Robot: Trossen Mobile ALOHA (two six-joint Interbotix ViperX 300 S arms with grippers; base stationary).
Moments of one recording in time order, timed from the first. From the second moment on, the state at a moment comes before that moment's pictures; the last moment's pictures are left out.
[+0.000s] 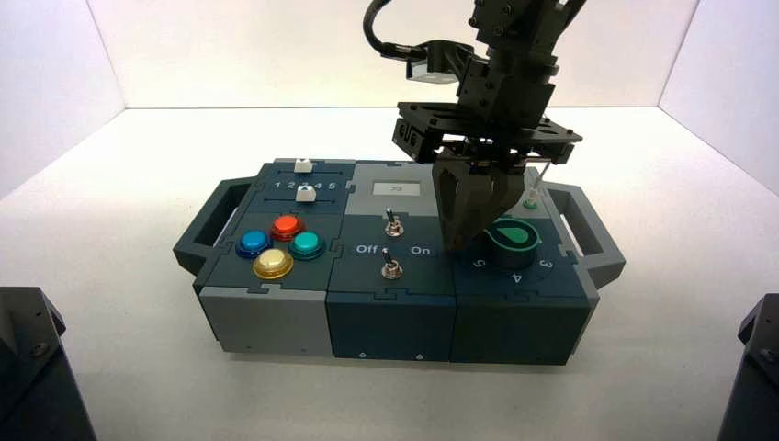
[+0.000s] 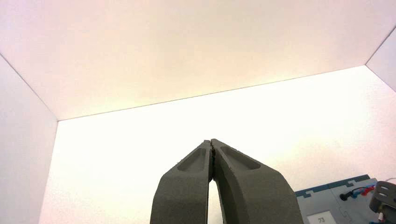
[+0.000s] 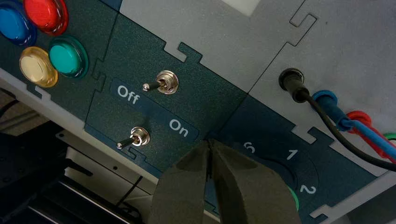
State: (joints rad) left arm -0.19 -0.84 0.80 -0.13 0.54 0.13; right arm 0.83 -0.02 0.84 0.33 0.67 0.13
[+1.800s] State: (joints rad) left arm -0.19 -0.85 0.80 -0.13 0.55 0.13; right arm 0.83 -0.01 0.83 0.30 0.68 0.14
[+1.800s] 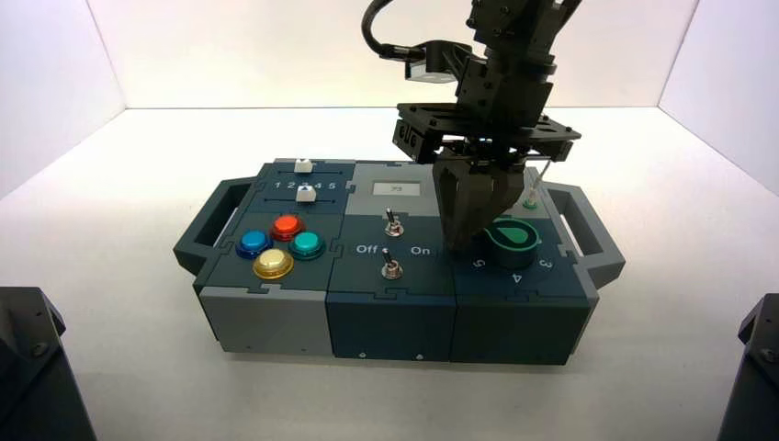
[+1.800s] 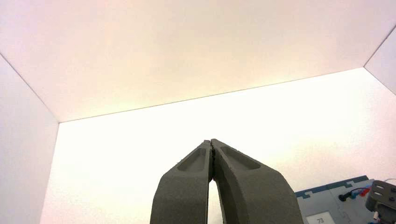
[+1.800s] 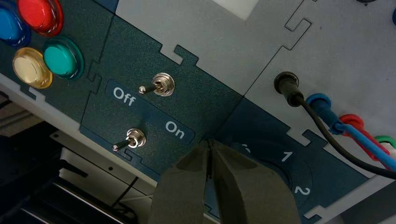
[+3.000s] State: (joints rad) left arm -0.19 -0.85 0.80 -0.13 0.55 0.13; right arm 0.82 -0.01 0.80 0.29 0.68 0.14
